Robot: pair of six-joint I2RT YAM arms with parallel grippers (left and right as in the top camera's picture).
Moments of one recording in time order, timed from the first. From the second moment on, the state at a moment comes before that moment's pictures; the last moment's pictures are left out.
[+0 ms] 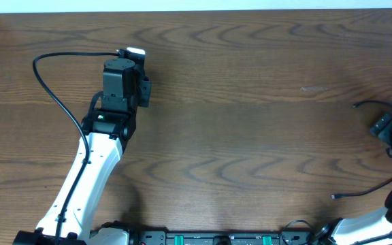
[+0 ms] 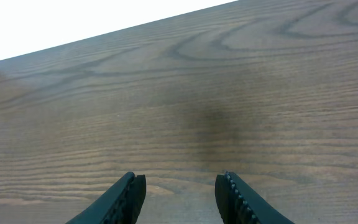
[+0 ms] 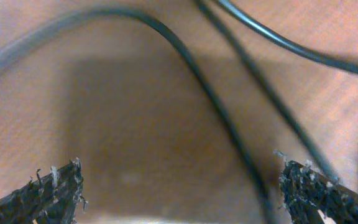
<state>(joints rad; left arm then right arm) -0.16 1.35 0.99 -0.31 -0.21 0.12 -0.70 1.79 0.88 -0.11 -0.05 0.04</state>
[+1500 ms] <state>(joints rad) -0.16 1.12 0.99 -0.25 -0.22 0.11 0.43 1.14 1.00 -0.03 0.58 -0.11</state>
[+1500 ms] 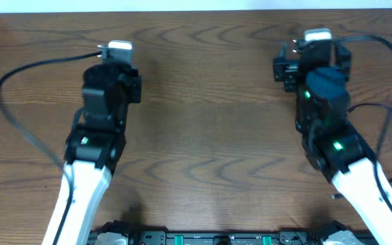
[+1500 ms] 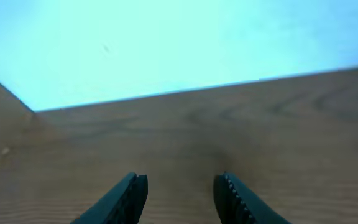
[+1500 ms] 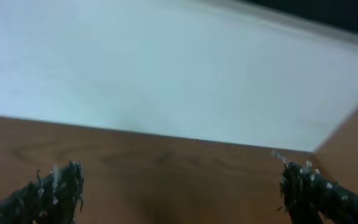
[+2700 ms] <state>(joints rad) -0.16 0.49 0.98 -0.35 -0.27 0.09 1.09 0.63 1.01 -0.43 1.37 -0.17</state>
